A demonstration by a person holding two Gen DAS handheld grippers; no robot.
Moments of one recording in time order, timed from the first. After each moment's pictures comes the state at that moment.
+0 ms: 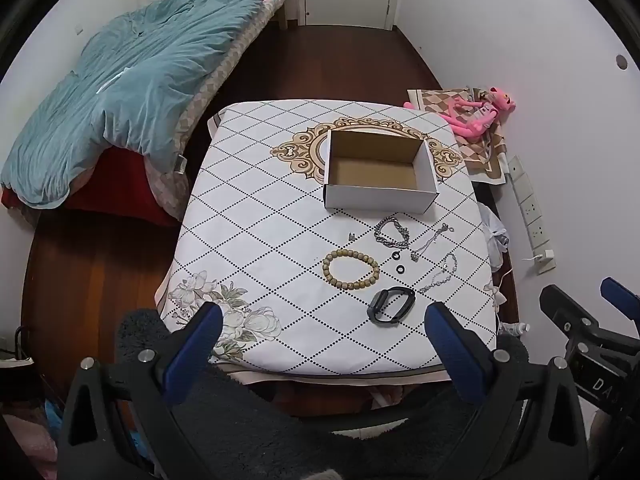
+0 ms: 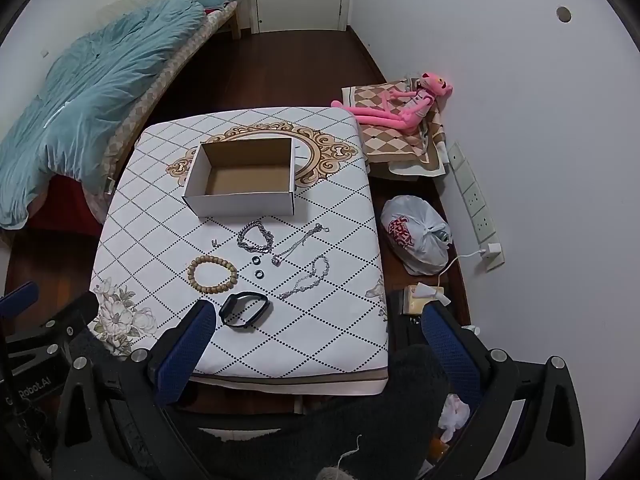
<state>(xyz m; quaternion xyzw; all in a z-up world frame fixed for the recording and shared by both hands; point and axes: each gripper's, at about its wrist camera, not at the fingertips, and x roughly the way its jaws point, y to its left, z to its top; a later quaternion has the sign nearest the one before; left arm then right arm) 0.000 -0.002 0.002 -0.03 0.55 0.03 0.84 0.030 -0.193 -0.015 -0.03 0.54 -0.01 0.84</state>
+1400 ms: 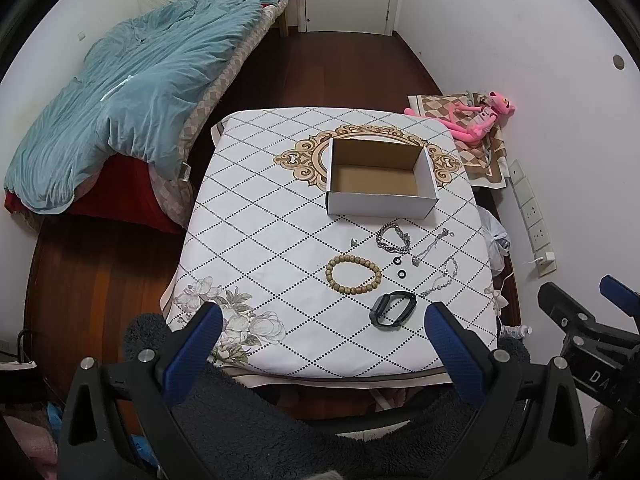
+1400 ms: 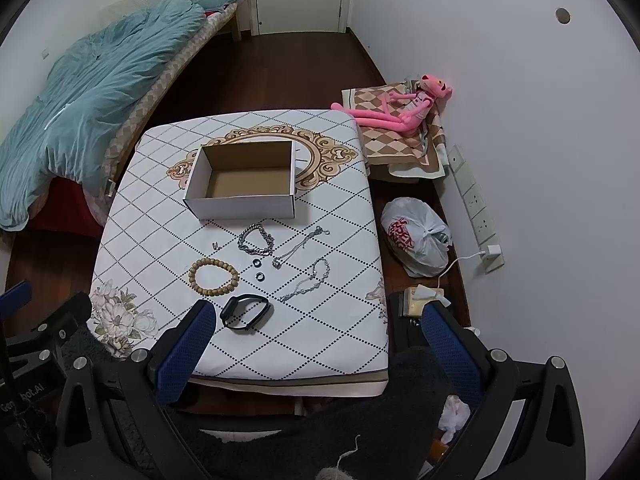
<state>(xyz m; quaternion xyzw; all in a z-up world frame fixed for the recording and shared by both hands) -0.004 -0.001 0.010 -0.03 0.54 0.03 0.84 0.029 -0.195 -0.012 -0.03 0.53 -0.01 0.85</state>
